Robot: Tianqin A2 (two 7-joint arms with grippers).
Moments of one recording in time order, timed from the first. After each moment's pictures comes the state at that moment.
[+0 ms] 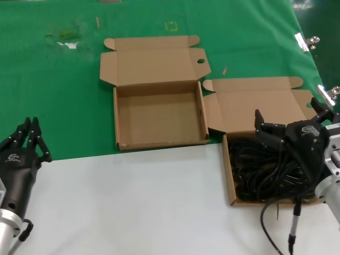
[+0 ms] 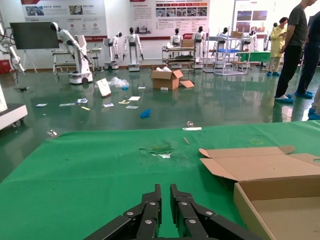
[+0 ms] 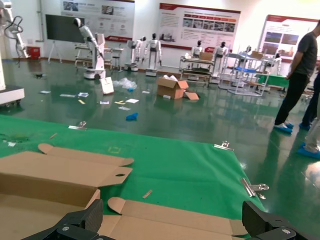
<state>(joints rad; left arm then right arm) 0.00 -0.30 1.60 -1.60 -1.80 0.00 0.00 0.03 0.38 -1.65 1.58 1.82 0.00 0.00</state>
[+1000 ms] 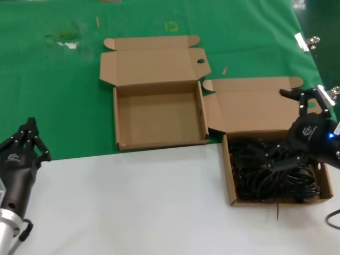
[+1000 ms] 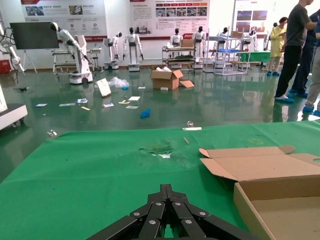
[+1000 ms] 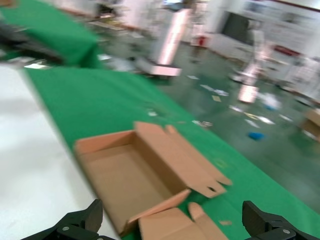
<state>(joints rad) 0.00 -0.30 1.60 -1.60 -1.80 0.00 0.00 0.14 0.82 -1.64 1.56 1.91 -0.65 -0.16</state>
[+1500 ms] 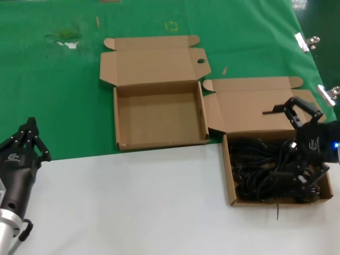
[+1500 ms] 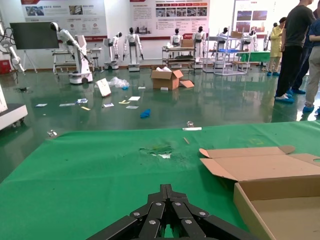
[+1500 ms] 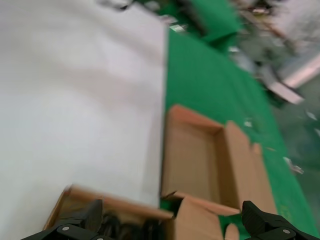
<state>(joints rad) 0.00 -0.30 1.60 -1.60 -1.80 0.00 0.00 0.51 0.94 -1.82 1.37 1.78 -1.12 -0.53</state>
